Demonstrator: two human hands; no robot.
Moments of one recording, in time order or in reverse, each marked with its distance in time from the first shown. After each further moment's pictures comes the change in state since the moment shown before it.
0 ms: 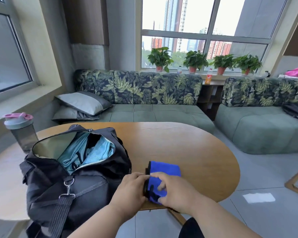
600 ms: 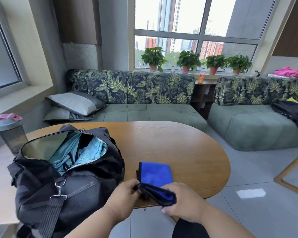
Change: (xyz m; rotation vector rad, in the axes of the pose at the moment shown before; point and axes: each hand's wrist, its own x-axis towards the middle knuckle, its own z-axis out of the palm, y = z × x) left_hand -0.014 0.007 0.005 -0.453 -0.053 -0.176; right_hand -0.030 0.054 0.014 0.107 0.069 -0.043
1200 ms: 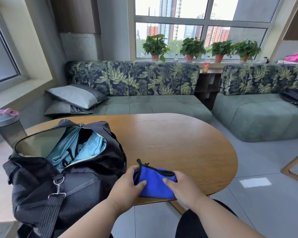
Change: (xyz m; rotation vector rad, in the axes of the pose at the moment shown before) left_hand 0.024 -0.007 0.000 0.048 0.038 -0.136; right_hand 0.041 0.015 0.023 0.433 0.161 0.263
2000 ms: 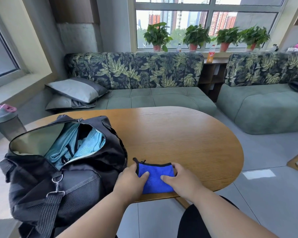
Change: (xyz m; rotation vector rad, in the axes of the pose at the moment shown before) left_hand 0.015 0.019 0.011 0.166 0.050 -0.182; right_hand 0.016 -0.007 0.001 -0.186 0.010 0.134
